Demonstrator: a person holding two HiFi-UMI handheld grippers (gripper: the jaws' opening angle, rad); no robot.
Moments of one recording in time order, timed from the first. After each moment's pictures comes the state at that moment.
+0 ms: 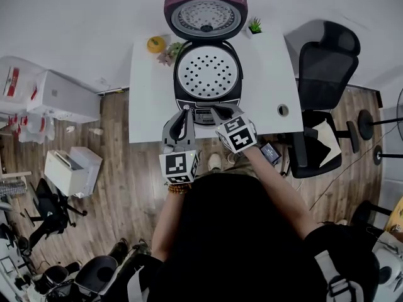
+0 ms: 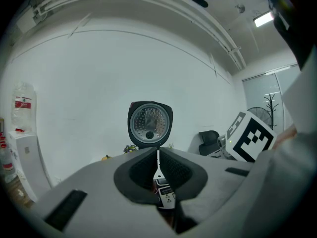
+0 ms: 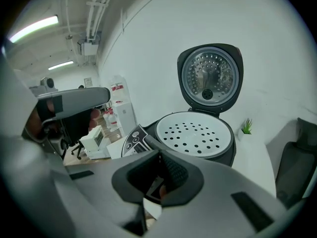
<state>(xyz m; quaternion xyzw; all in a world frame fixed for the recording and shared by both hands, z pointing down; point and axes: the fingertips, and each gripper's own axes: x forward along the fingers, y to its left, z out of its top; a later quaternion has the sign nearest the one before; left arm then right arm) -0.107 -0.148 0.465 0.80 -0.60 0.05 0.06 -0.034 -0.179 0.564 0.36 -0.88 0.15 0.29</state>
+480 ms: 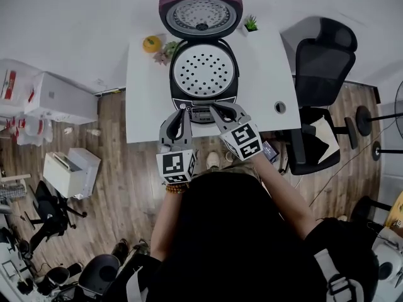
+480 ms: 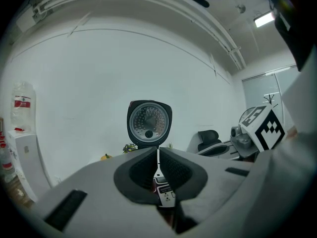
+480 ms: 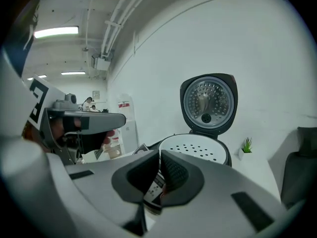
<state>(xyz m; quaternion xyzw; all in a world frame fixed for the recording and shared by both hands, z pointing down) -0.106 -0.148 0.469 0.80 -0.60 0.05 0.06 -0.027 -0.170 0.521 0.35 -0.92 0.08 0.17</state>
